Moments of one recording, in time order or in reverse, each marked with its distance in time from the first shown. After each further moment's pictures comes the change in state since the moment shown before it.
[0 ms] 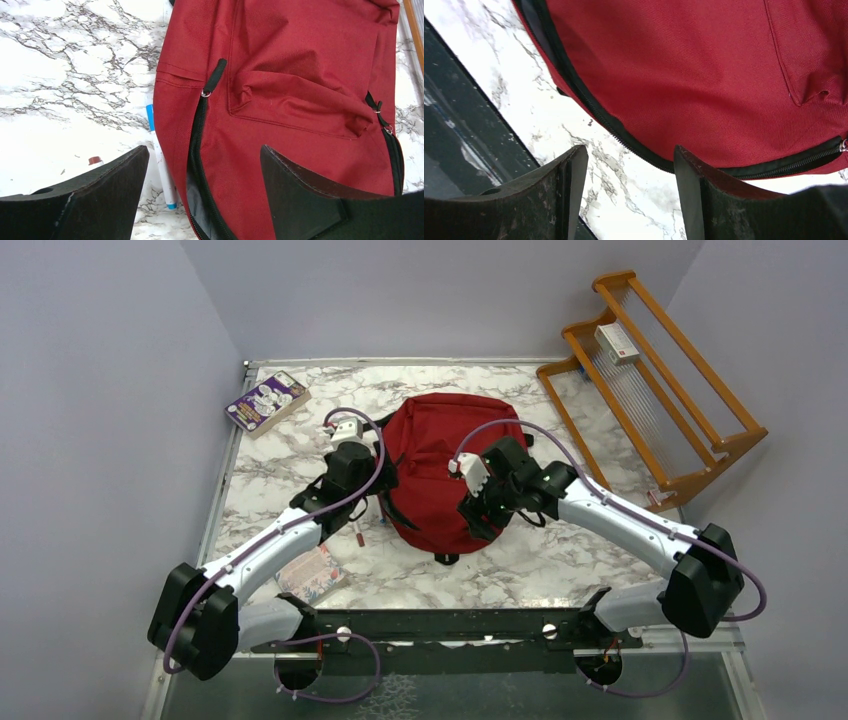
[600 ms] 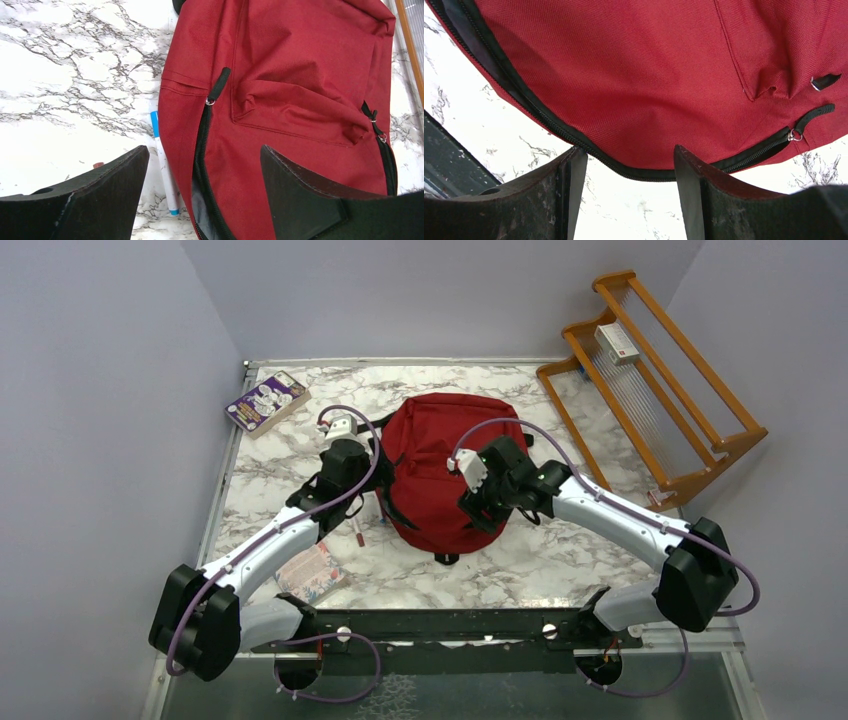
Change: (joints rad) left arm 0.044 -0.002 -0.001 0.016 0.035 0.001; right arm 0.009 0.045 -0.006 0.042 0.145 -0.053
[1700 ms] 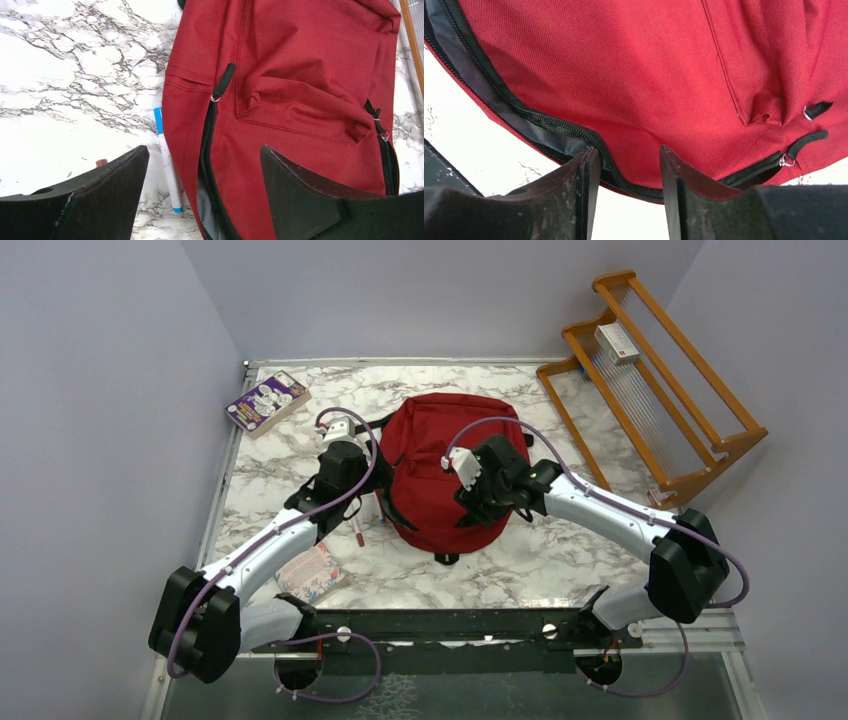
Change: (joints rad) left arm 0.022 -0.008 -0.024 0.013 0.023 -0.002; right arm 0.001 0.055 0.000 0.080 0.002 -0.026
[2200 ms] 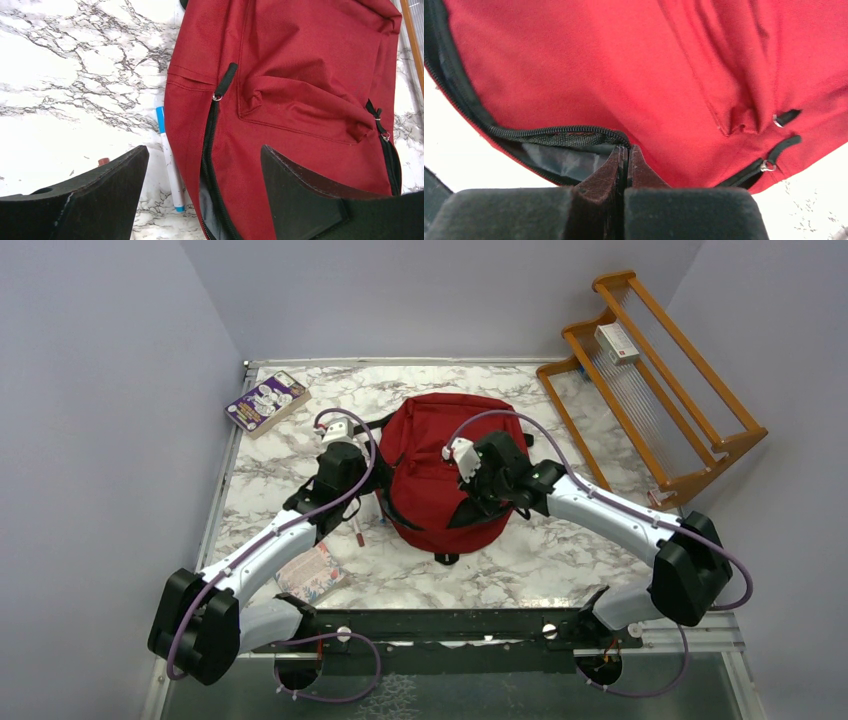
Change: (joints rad) left arm 0.003 -0.010 -0.008 0.000 0.001 0.000; right arm 0.001 -0.014 0.000 0.079 0.009 0.039
